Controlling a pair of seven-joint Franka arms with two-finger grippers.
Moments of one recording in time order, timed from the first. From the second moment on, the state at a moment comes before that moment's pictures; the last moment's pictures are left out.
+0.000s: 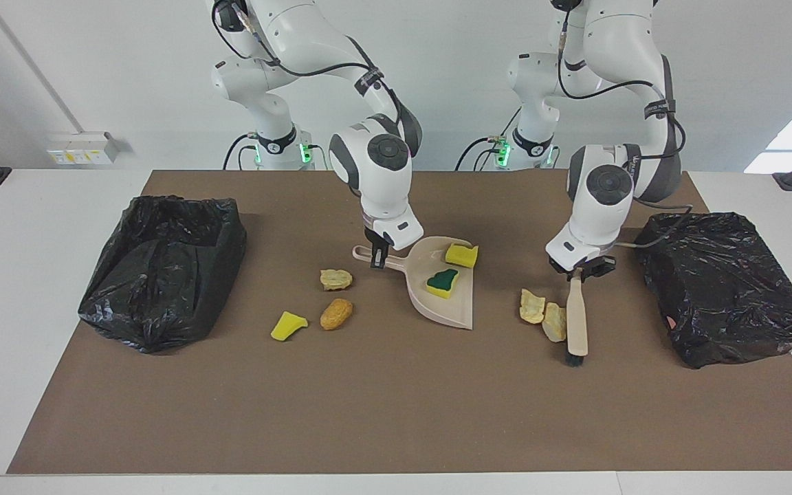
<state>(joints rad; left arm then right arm) -0.23 0.18 -0.01 -2.07 0.23 2.13 -0.04 0.54 0.33 0.02 -1.81 -0.05 2.09 -0.83</state>
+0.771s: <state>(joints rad) -0.52 0.07 -0.01 -2.20 -0.02 2.12 -0.26 0.55 0.33 0.02 -1.81 -0.05 2.09 -0.83</state>
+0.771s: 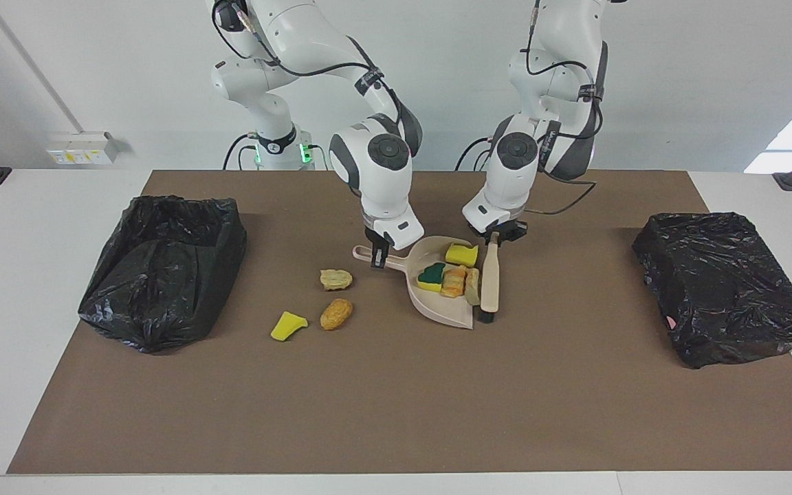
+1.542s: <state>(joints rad) -0.52 -0.07 0.02 -2.15 -0.09 1.97 -0.36 0.54 0.33 0.02 -1.81 -0.05 2.09 -0.86</state>
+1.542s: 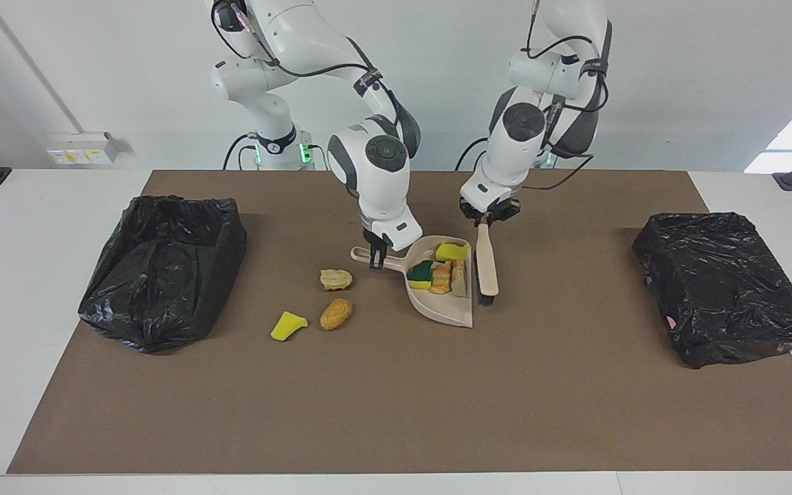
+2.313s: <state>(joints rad) -0.48 -0.25 0.00 -2.19 -0.10 1.76 -0.49 0.41 0.23 0.02 -1.77 0.01 1.97 -1.04</state>
